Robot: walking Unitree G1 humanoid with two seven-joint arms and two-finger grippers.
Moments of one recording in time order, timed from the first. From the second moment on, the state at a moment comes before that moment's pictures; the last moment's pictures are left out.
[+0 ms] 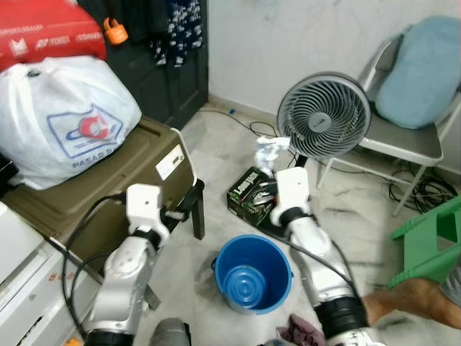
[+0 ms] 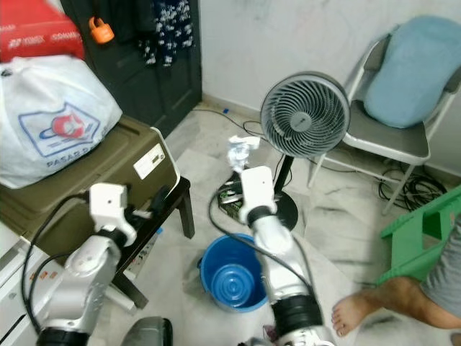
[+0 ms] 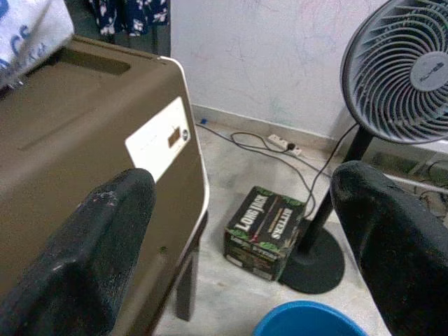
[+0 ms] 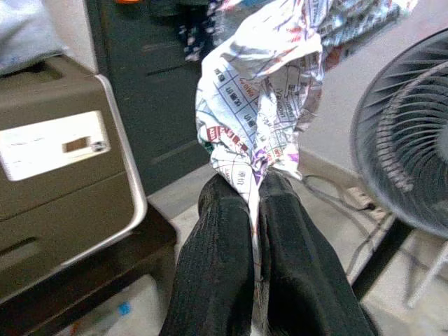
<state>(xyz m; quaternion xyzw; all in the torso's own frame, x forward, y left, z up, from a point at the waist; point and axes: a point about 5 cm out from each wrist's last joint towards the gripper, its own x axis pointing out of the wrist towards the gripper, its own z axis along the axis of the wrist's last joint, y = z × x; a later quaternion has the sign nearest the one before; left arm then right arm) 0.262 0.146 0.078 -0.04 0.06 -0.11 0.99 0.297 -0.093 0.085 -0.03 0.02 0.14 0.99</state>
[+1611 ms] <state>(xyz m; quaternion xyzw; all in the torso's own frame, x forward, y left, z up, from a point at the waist) 0.216 0.139 0.117 0.07 0.03 -0.27 0.96 0.290 -0.105 0.039 0.01 0.20 0.02 0.98</state>
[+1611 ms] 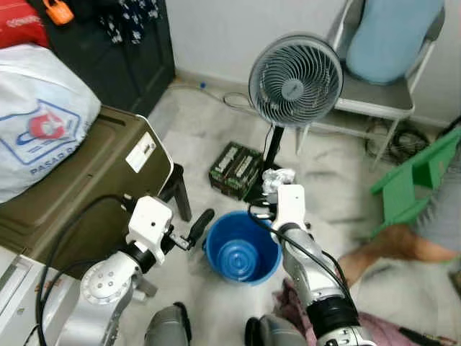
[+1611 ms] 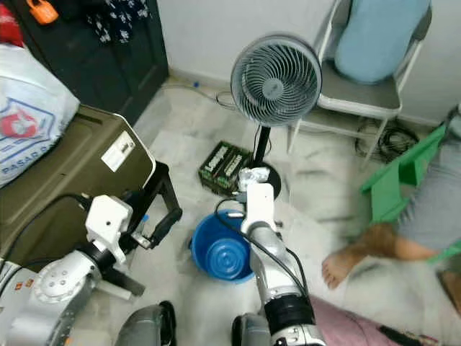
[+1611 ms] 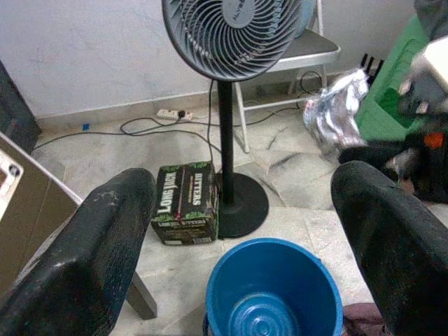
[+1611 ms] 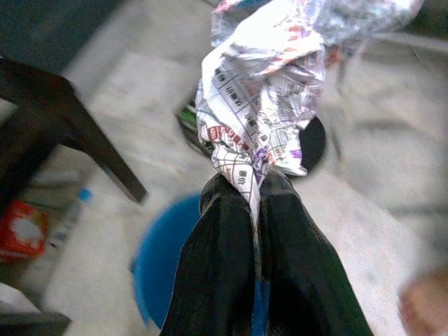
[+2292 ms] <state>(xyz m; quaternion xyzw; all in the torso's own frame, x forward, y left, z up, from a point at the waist) 0.187 0.156 0.127 0.10 0.08 -0.30 0.94 0.310 -0.107 0.039 0.00 0.20 -0.02 0.98</state>
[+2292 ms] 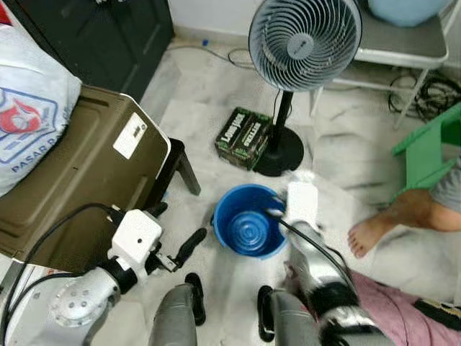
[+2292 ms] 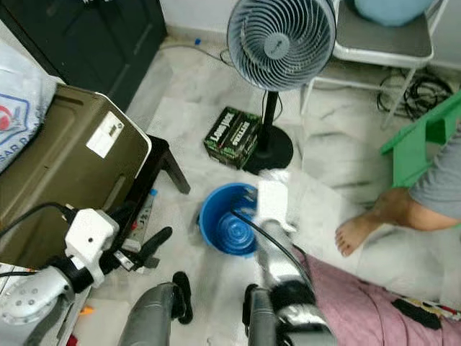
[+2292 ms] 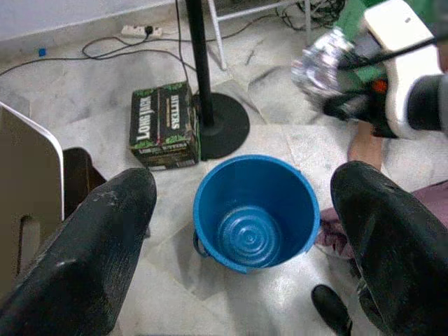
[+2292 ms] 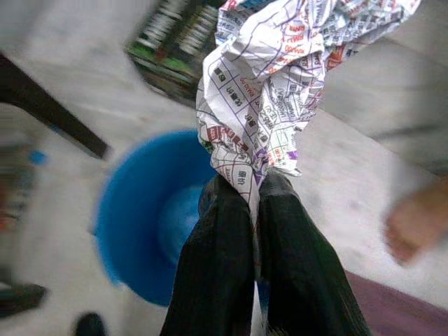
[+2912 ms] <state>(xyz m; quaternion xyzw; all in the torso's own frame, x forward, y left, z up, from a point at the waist) 0.185 0.157 0.131 0.11 0.09 -0.30 0.94 0.316 -0.072 0.035 0.01 0.21 0.02 0.98</state>
